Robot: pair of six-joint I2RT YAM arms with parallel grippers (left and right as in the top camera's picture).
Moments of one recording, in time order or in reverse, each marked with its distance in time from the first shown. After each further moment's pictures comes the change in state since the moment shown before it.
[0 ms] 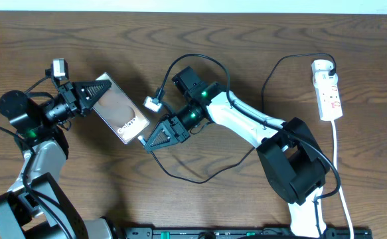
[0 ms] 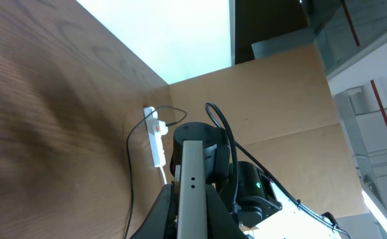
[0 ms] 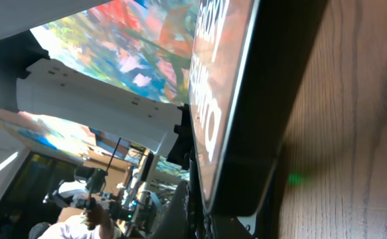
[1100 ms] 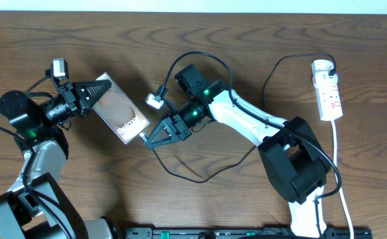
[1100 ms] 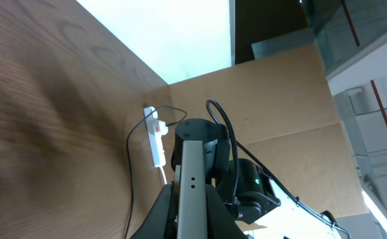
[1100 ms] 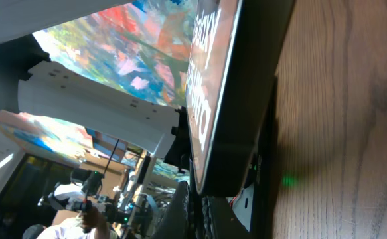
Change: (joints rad) left arm 0.000 0.000 0.000 0.000 0.000 0.000; right arm -0.018 0.000 0.000 0.014 0.000 0.000
